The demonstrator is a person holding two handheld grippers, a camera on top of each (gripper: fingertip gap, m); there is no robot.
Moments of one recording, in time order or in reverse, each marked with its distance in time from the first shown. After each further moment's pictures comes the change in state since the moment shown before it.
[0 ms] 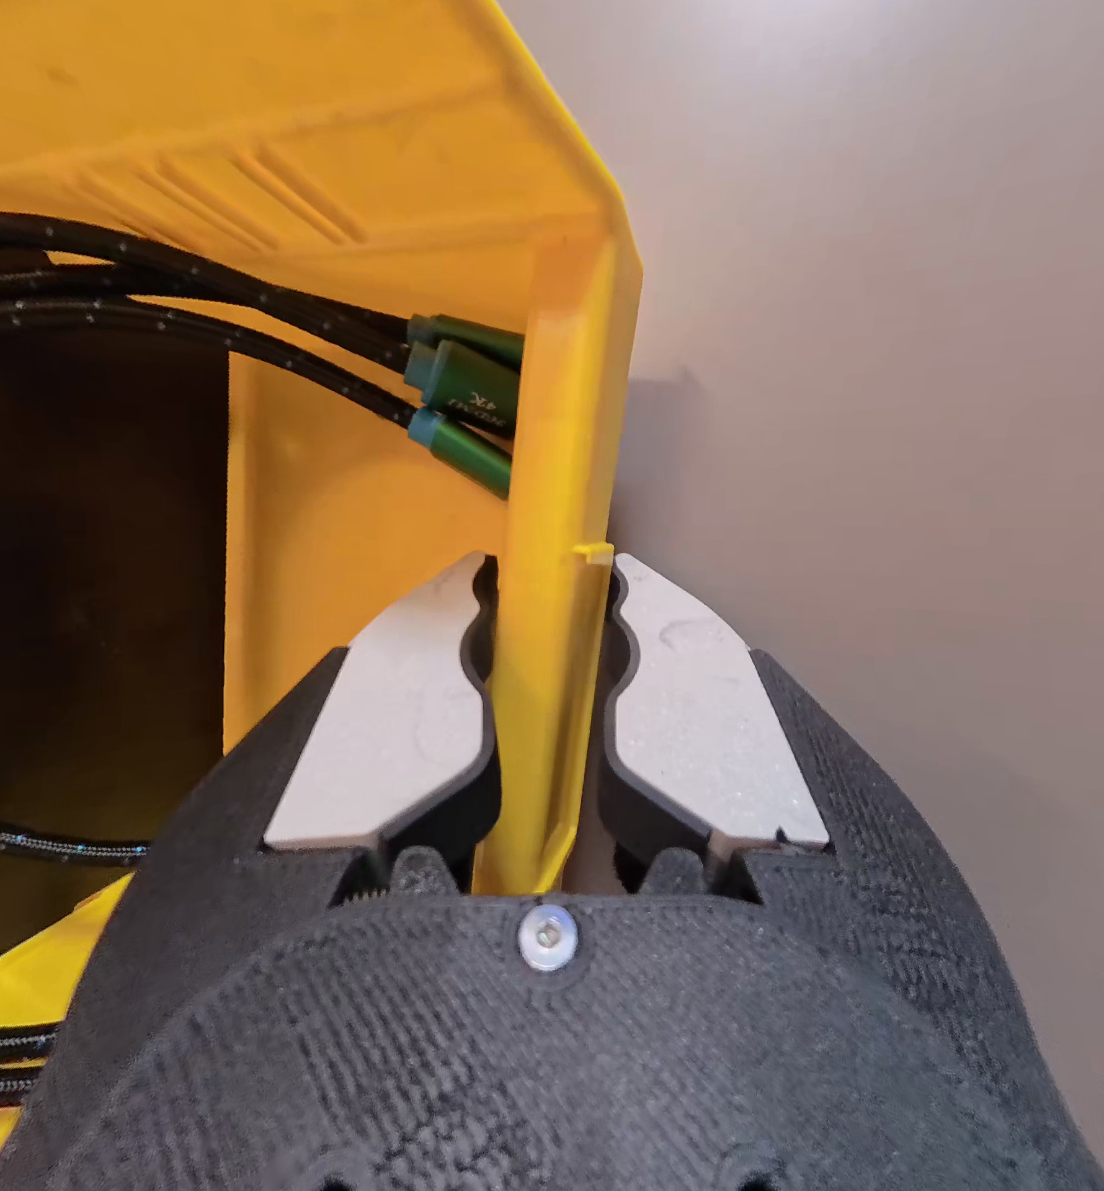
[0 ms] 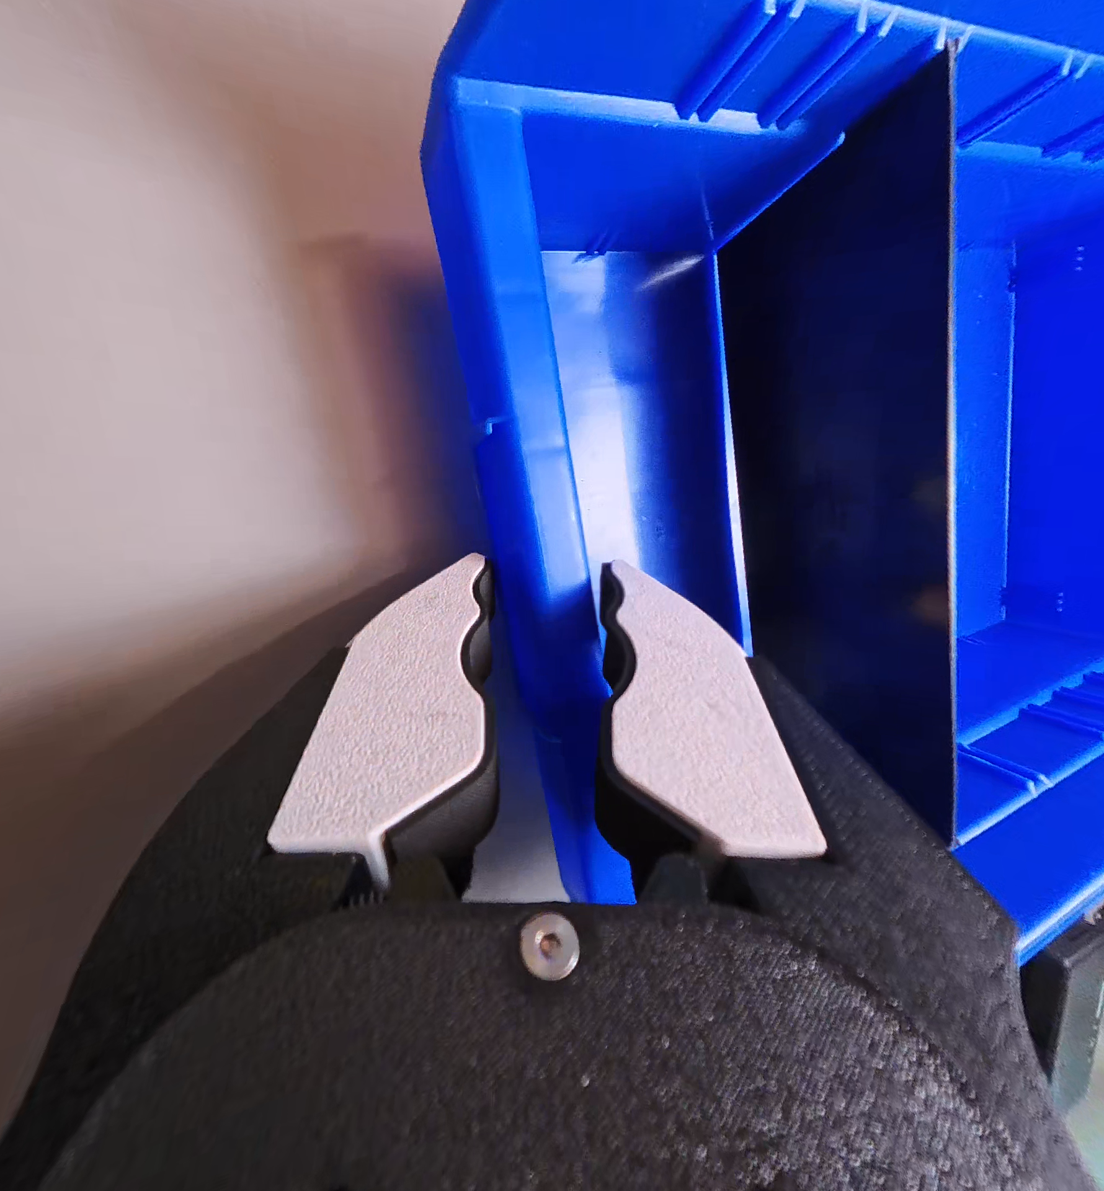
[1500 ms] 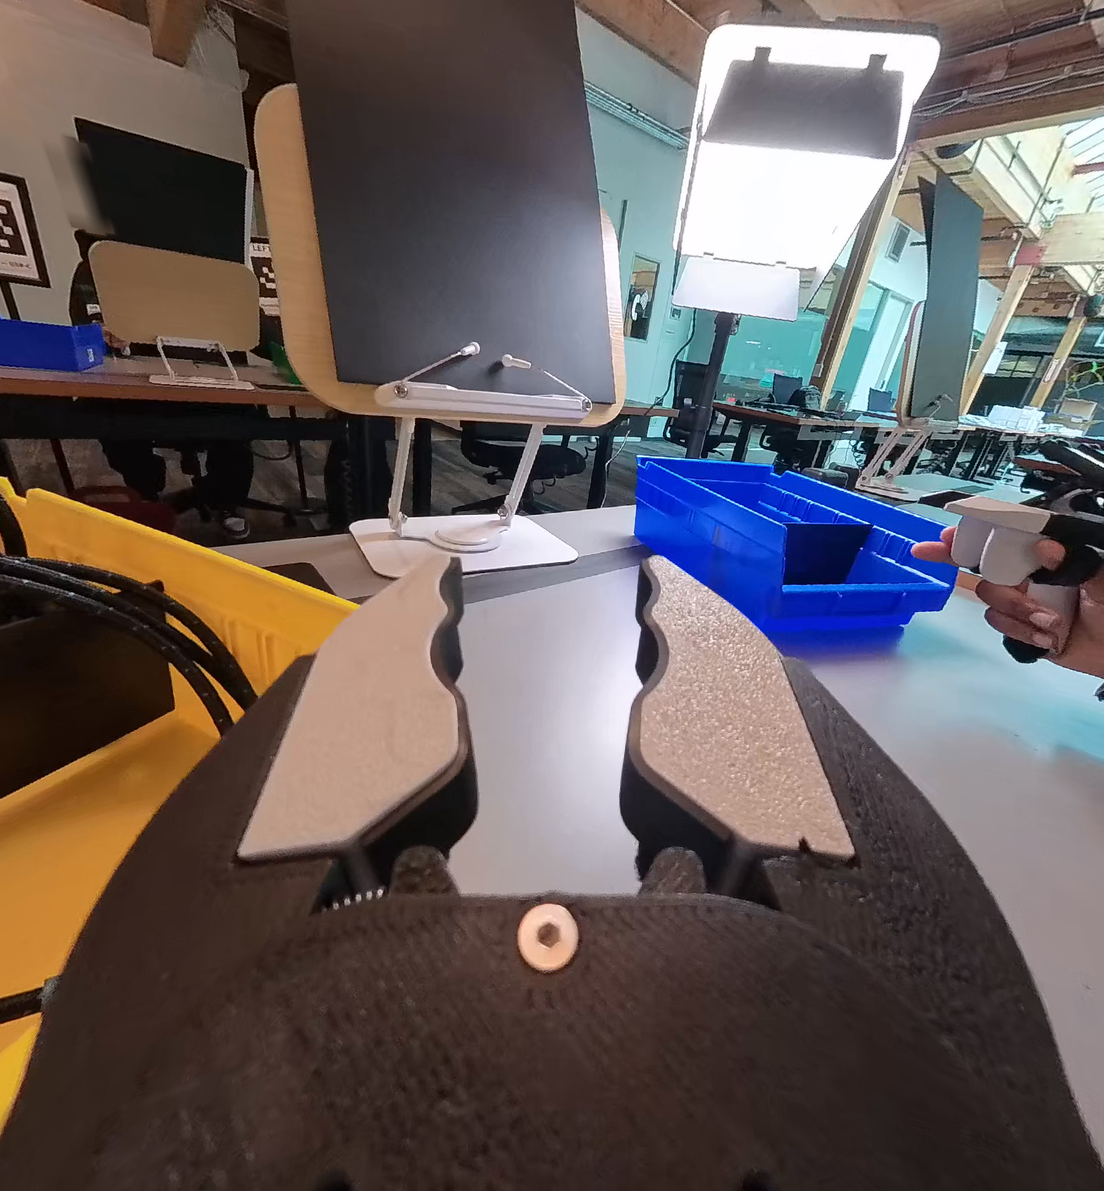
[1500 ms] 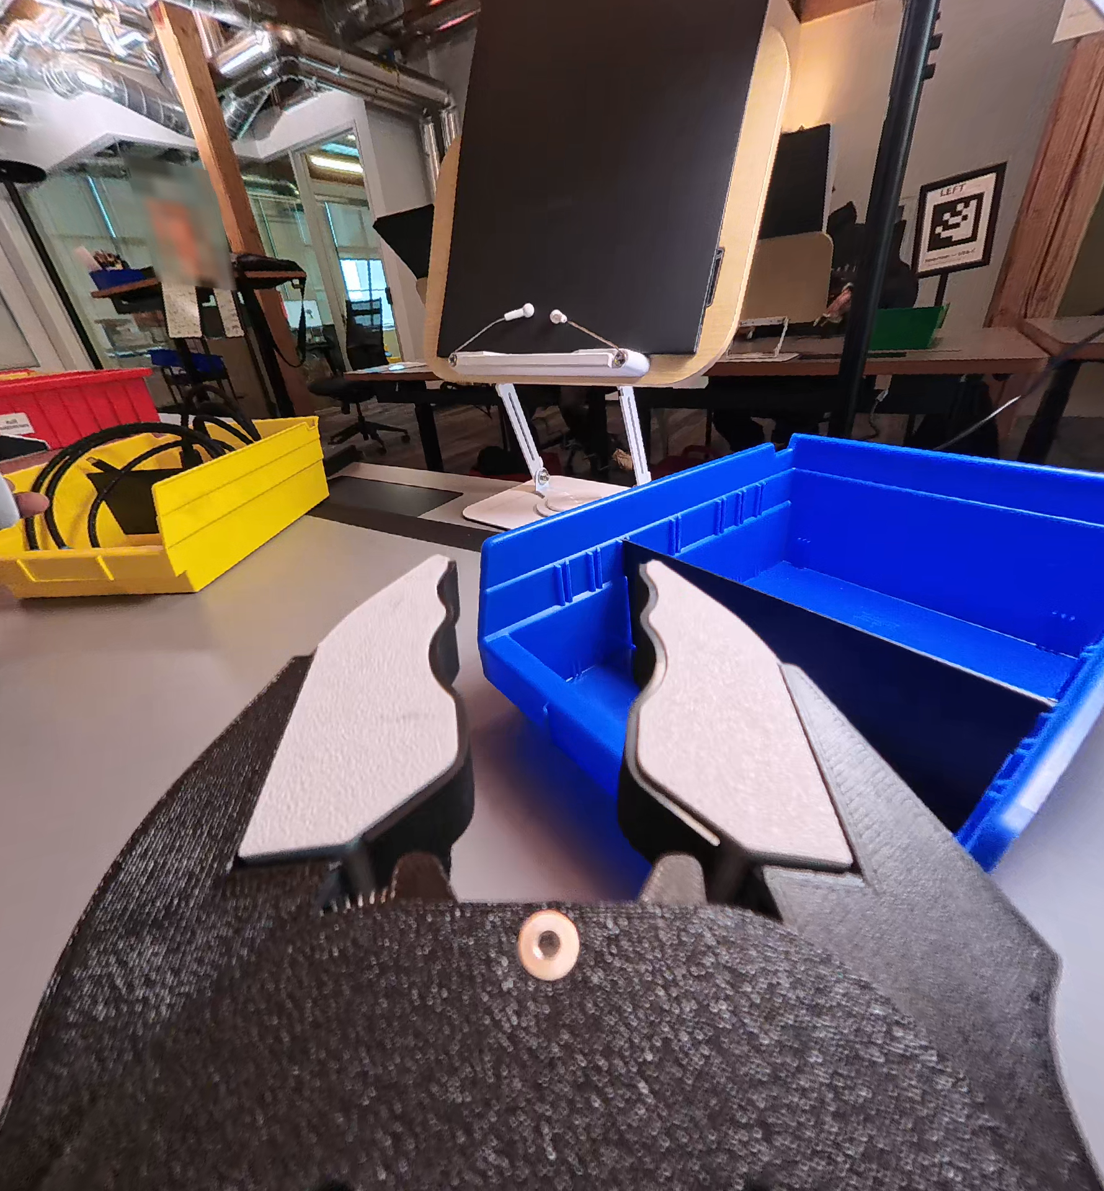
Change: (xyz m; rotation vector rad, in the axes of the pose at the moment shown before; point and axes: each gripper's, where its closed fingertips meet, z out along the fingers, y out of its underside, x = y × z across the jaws) left arm 0.025 -0.125 -0.123 1.175 -0.055 -0.594; right arm 0.017 -0.049 -0.107 1.082 0.163 0.656
